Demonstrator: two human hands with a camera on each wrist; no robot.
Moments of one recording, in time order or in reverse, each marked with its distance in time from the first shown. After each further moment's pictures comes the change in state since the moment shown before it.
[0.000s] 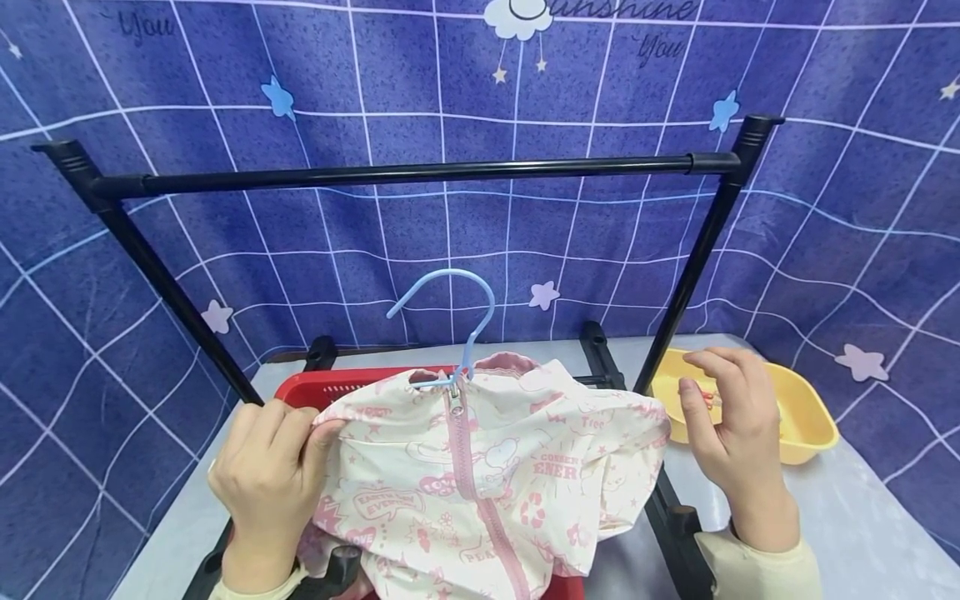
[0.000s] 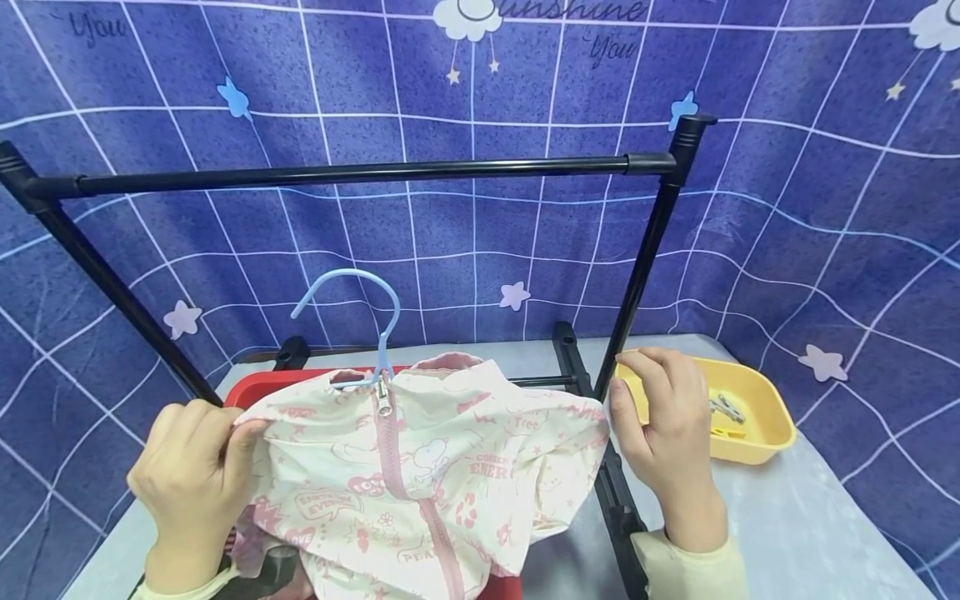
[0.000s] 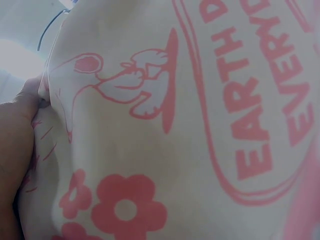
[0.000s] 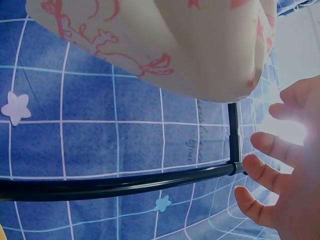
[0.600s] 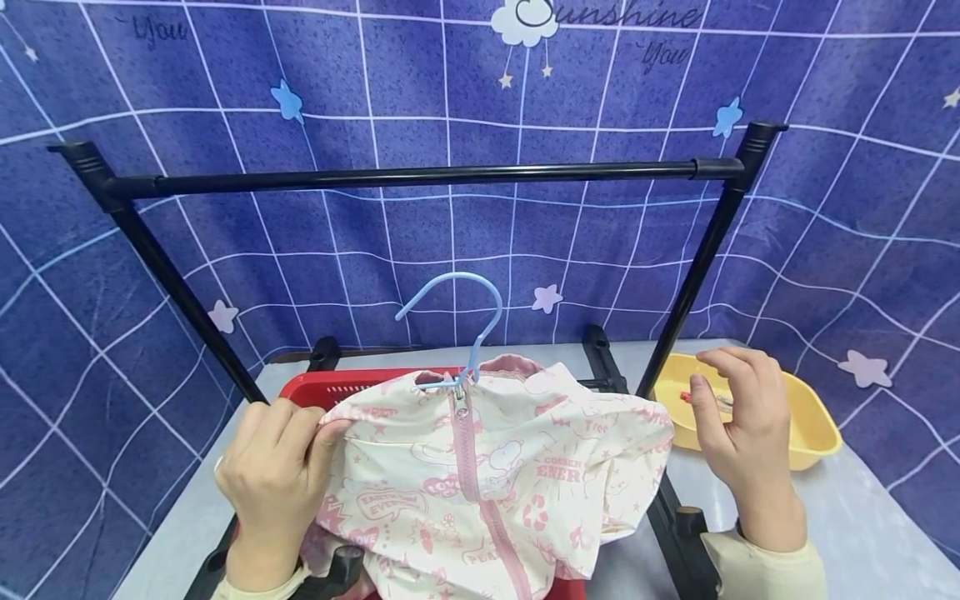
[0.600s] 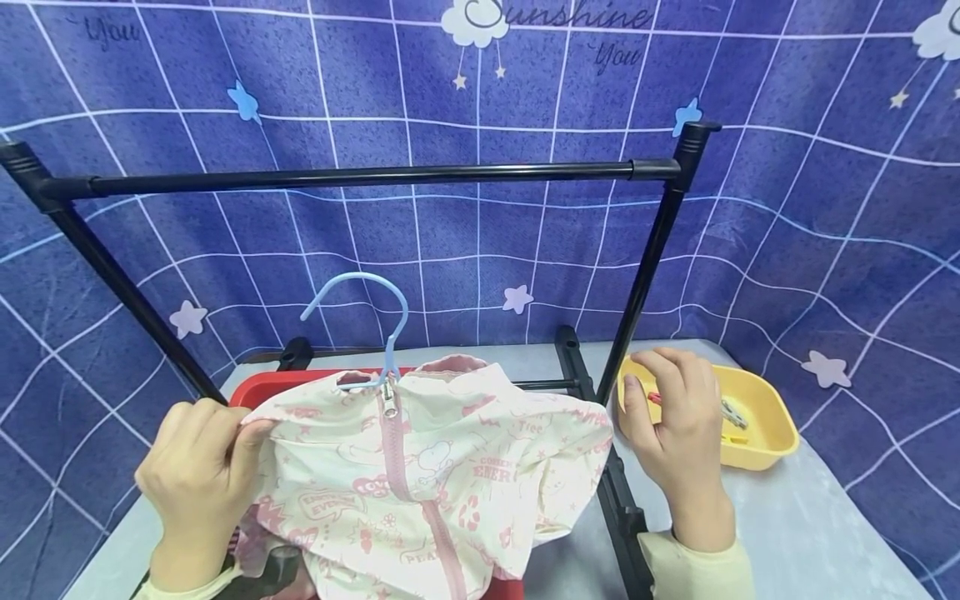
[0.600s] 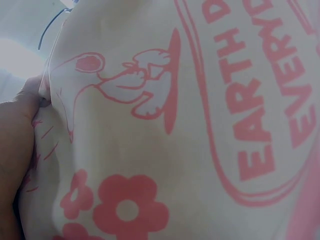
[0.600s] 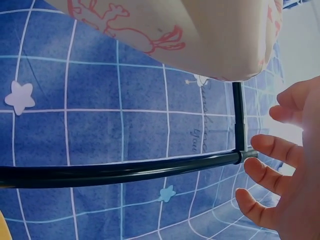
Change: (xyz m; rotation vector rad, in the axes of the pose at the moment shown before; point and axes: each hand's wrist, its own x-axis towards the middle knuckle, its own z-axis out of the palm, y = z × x) left_hand -0.001 -0.003 -0.003 0.004 -0.030 0.013; right_hand 0.002 0.007 -0.001 -0.036 0.013 0.014
